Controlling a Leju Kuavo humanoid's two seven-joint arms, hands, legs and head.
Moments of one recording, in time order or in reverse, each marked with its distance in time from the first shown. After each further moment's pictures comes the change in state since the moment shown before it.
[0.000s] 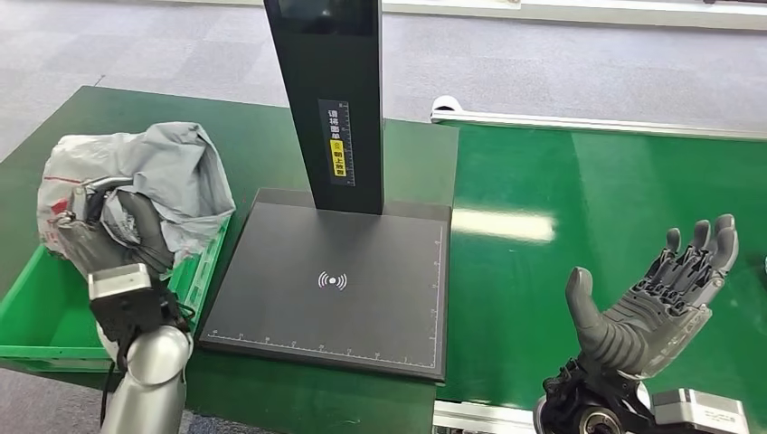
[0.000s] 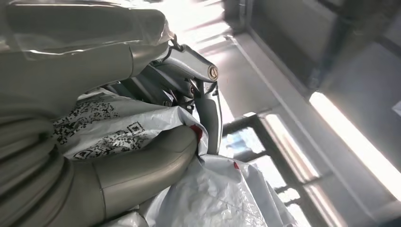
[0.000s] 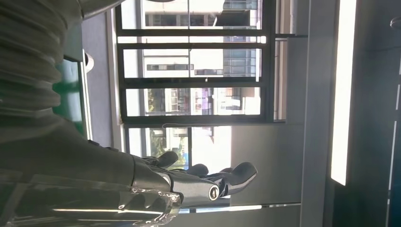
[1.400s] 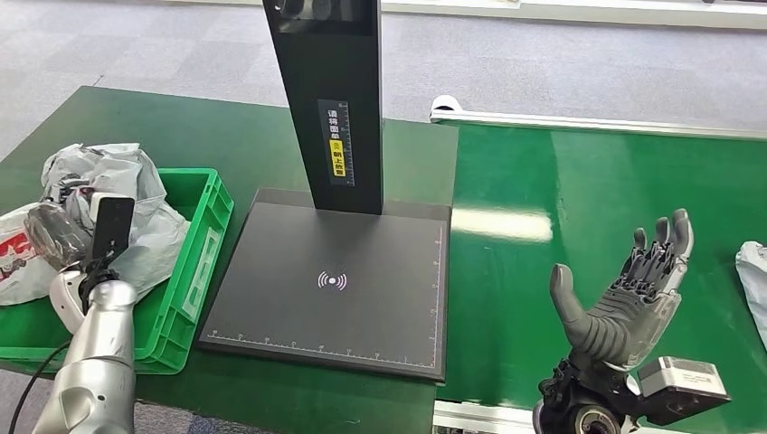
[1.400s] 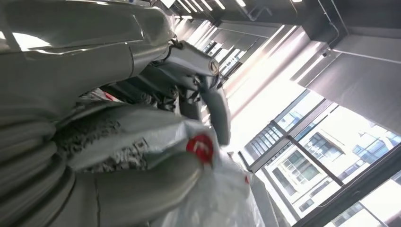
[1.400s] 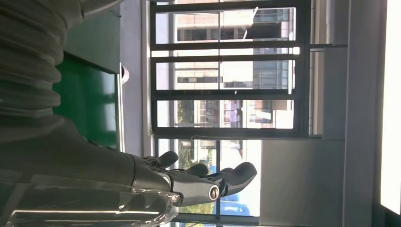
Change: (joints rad) left arm -0.359 0.118 0.590 0.830 -0.342 0.003 -0.024; right arm 0.001 -0.015 -0.005 0.050 0.005 0.043 0.101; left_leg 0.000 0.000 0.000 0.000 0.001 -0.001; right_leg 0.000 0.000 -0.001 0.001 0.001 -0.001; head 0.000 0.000
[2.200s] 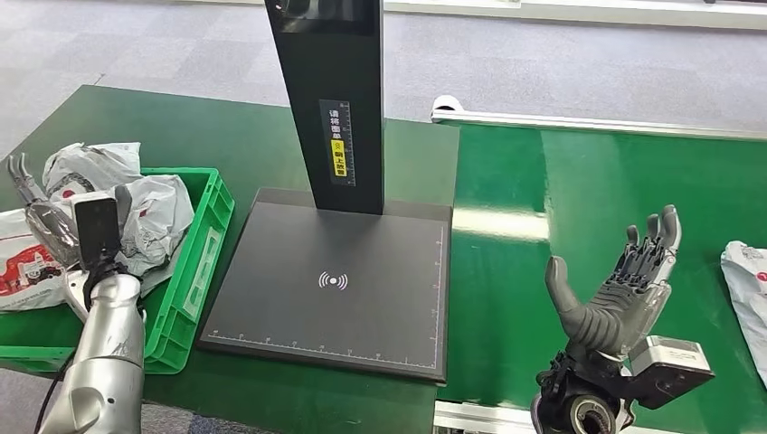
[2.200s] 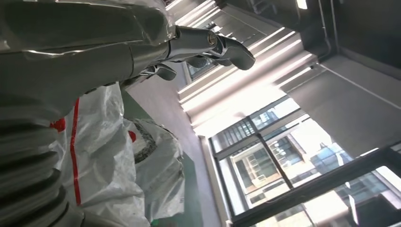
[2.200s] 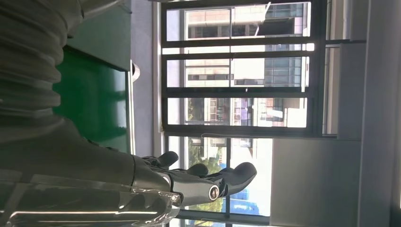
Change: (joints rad) left arm 0.023 -0.021 -0.105 -0.079 0.334 0.003 -0.133; right arm -0.036 -0.012 0.000 0.054 0.005 -0.033 0.031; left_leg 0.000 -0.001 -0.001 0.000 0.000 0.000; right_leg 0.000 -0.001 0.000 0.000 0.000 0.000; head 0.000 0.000
